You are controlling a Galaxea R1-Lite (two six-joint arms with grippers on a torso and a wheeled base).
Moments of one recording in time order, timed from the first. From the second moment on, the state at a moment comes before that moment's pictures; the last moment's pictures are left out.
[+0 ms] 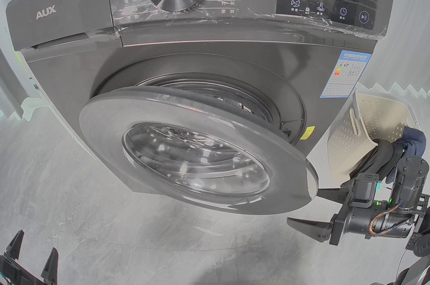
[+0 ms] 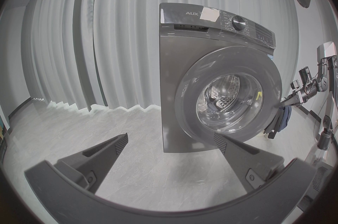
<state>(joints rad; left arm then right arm) 0.00 0.02 -0.02 0.00 -0.01 -0.01 0.61 1.48 -0.21 -0.96 0.21 0.15</state>
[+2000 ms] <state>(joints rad) 0.00 0.02 -0.02 0.00 -0.01 -0.01 0.74 1.63 -0.26 -1.14 0.20 0.16</state>
